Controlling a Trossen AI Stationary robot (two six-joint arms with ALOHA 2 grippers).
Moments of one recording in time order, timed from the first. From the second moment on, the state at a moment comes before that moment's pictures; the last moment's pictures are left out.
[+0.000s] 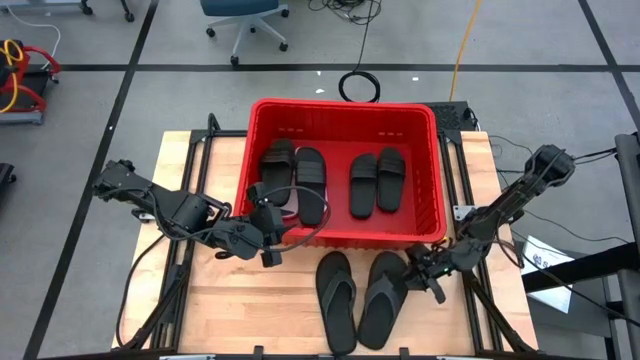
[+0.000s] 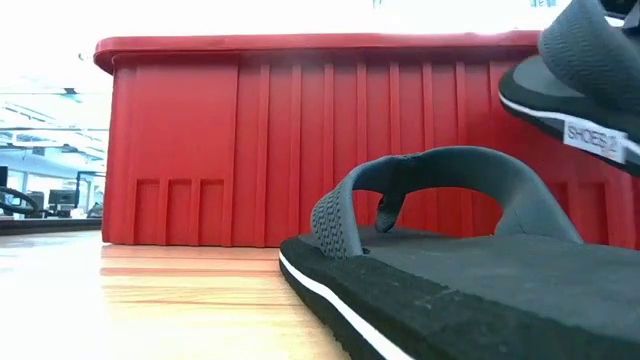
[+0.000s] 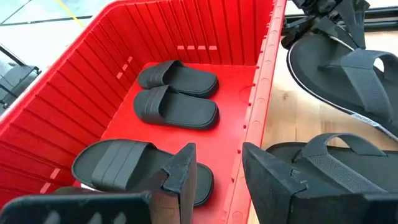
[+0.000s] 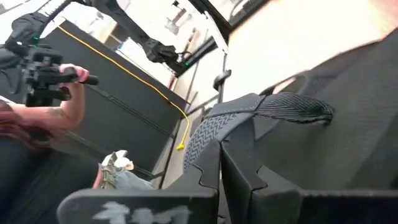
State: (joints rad) left arm -0.43 1.43 1.51 -0.86 -0.65 -0.31; right arm 0.76 1.06 0.24 0.62 0.29 0.92
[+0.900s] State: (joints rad) left arm -0.41 1.72 1.51 -0.46 -0.24 -0.21; right arm 0.76 1.03 0.24 0.56 0.31 0.82
